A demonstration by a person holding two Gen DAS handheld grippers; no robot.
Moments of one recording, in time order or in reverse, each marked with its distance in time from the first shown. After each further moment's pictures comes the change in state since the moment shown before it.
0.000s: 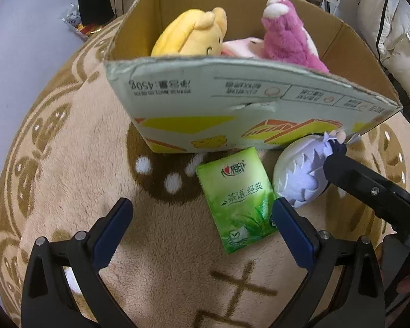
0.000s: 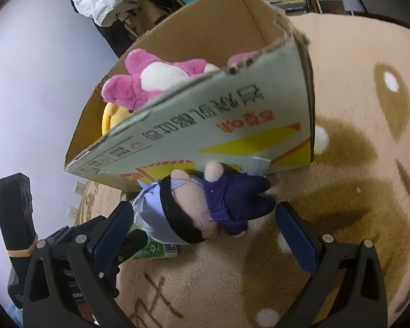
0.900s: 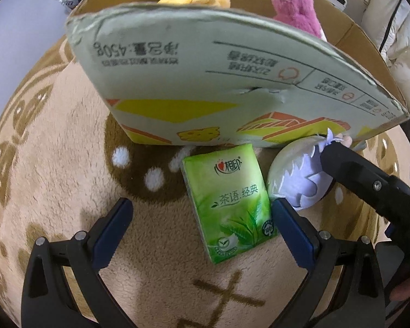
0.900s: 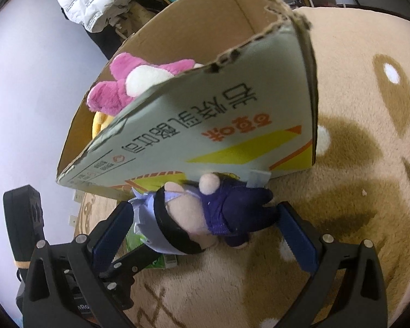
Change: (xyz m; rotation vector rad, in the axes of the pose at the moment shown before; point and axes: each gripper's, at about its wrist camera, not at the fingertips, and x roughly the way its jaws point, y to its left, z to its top) left arm 0.035 0.007 0.008 -0.068 0.046 -0.069; right arm 0.011 0.000 0.006 0.048 -0.016 -0.011
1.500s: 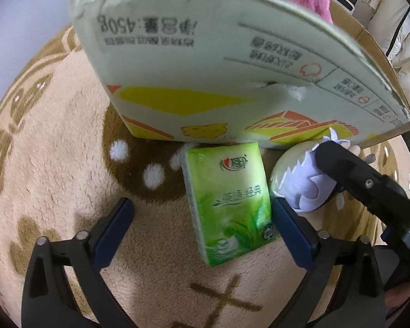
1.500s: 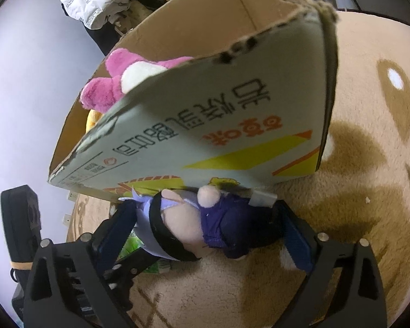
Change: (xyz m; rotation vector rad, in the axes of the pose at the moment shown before) left arm 0.012 0.006 -0.008 -0.036 0.017 -0.013; right arm 0.005 0.003 0.005 -0.022 -0.001 -0.019
